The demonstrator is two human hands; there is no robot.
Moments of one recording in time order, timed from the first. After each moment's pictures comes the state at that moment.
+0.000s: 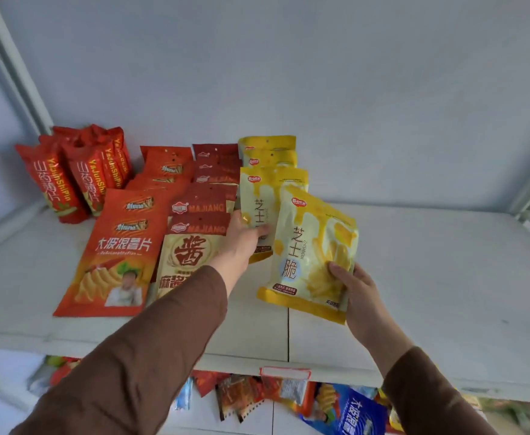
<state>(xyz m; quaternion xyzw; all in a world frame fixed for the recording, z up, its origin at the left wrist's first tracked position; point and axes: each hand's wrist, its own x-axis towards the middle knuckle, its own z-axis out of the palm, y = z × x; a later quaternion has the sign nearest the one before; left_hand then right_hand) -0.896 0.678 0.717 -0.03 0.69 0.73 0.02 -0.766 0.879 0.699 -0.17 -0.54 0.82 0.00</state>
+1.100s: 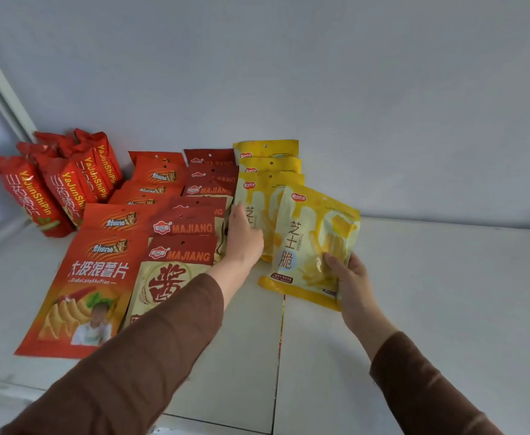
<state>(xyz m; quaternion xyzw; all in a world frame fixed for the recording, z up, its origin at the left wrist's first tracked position) -0.982 0.712 0.712 -0.04 0.86 0.51 -0.08 -0.895 0.906 0.679 -0.14 -0.59 0.79 0.04</state>
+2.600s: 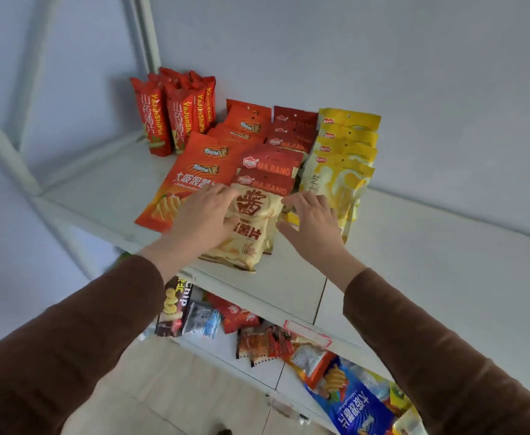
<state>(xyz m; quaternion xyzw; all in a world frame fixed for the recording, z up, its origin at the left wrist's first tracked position) -0.781 0.537 0.744 0.05 0.98 0.08 -0.15 -0.823 0.759 0.736 0.22 -0.95 0.21 0.10</state>
